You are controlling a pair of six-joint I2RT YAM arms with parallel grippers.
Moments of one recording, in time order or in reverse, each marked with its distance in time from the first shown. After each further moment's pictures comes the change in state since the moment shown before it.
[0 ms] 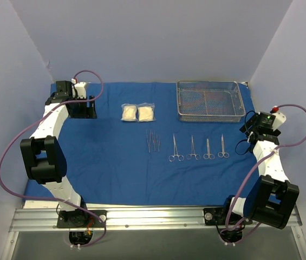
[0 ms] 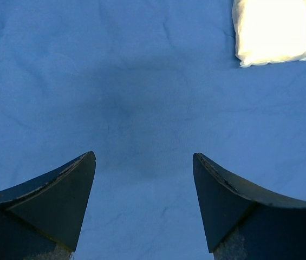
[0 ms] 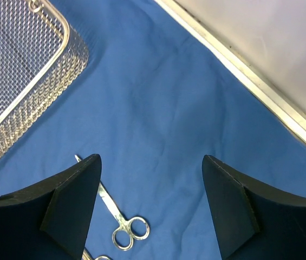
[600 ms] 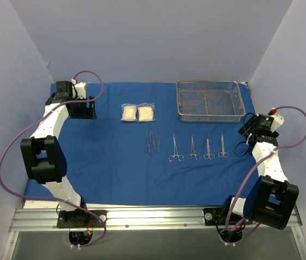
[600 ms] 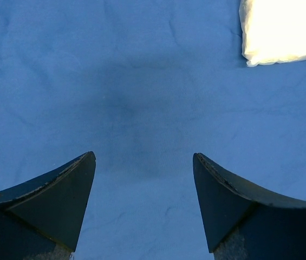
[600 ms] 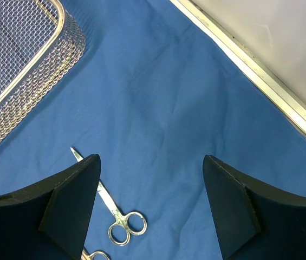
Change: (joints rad) left arm 0.000 0.003 -0.002 0.000 -0.018 0.003; right arm -0.001 -0.006 -0.033 0.005 -0.014 -0.005
